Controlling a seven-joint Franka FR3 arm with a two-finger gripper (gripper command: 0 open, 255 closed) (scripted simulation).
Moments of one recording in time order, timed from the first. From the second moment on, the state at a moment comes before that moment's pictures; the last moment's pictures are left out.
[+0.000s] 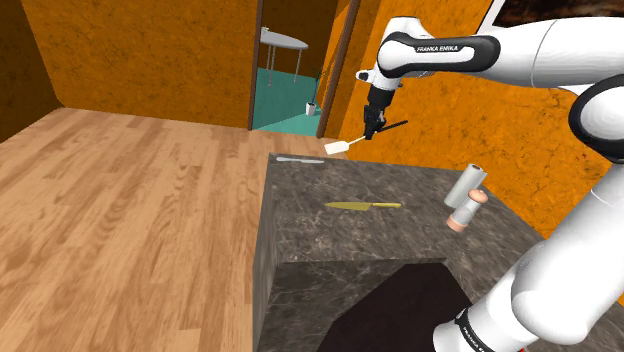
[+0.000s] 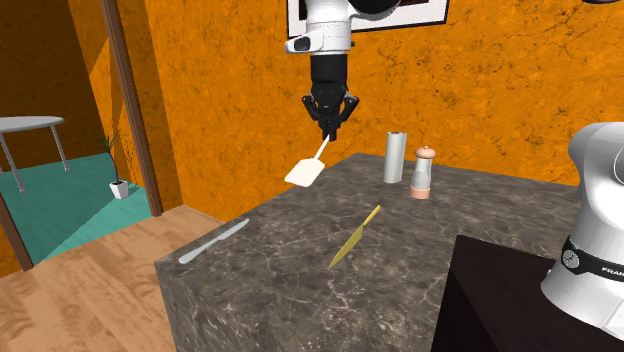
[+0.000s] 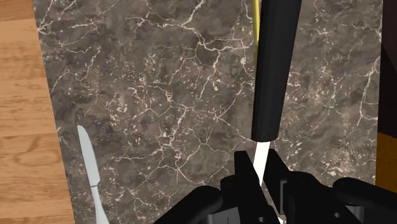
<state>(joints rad) 0.05 0.08 -0.17 -1.77 -0.05 1.82 -1.19</state>
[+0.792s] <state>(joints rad) -0.06 -0.19 -0.29 -2.08 -0.13 1.88 -1.38</state>
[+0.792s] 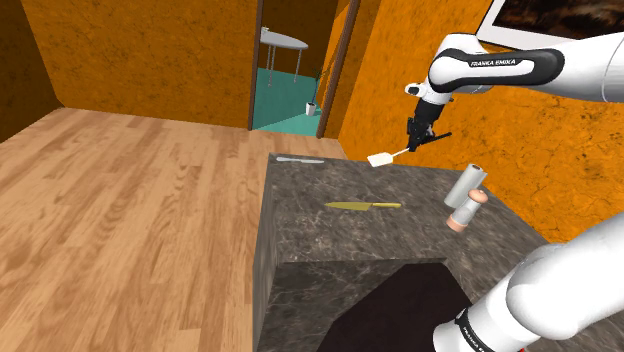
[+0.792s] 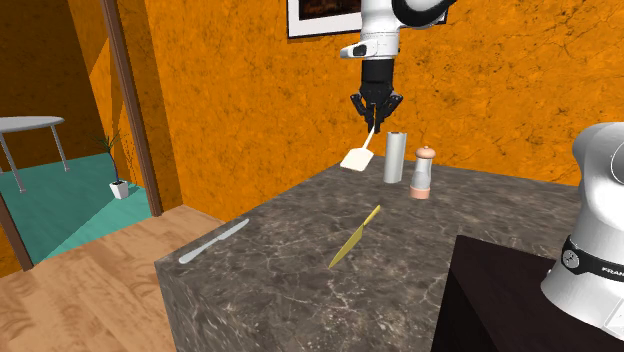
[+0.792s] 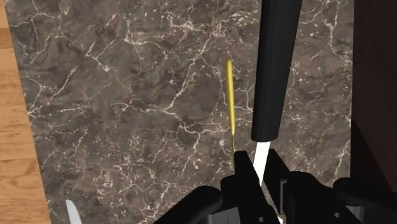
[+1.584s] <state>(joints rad) -0.18 -0.35 -0.44 -2.20 -0.22 1.89 -1.61</state>
